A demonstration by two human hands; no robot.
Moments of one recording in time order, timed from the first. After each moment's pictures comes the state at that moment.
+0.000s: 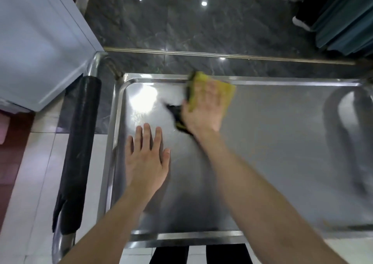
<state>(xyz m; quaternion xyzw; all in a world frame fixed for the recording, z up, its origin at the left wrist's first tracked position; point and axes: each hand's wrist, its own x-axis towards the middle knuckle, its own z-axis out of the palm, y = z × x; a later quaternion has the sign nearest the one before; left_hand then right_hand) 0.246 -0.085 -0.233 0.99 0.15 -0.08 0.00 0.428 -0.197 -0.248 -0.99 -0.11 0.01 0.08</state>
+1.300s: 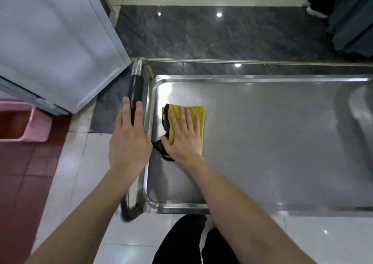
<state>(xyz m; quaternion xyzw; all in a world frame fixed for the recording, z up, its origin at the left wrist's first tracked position) 0.200 -0.003 -0.123 0.97 0.22 0.01 0.10 0.281 -0.135 -0.235 -0.96 -0.27 0.08 0.09</state>
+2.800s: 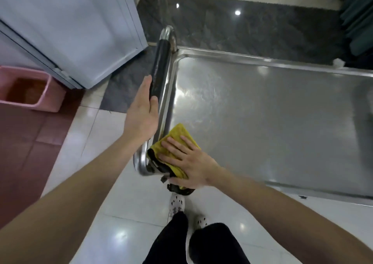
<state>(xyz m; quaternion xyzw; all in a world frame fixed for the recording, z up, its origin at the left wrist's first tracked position) 0.149 0.007 -0.137 0.89 0.25 0.08 0.37 0.173 -0.209 -0.249 -0.74 -0.66 0.08 0.04</state>
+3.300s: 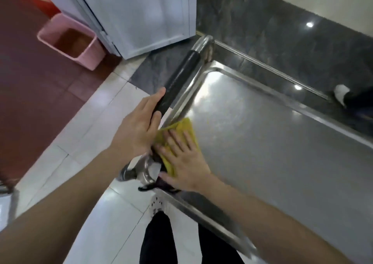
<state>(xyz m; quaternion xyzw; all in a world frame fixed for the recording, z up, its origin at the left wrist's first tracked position) 0.145 -0.006 -0.126 0.88 0.34 0.07 0.32 0.243 -0.176 -0.240 -0.71 -0.69 0.09 0.09</state>
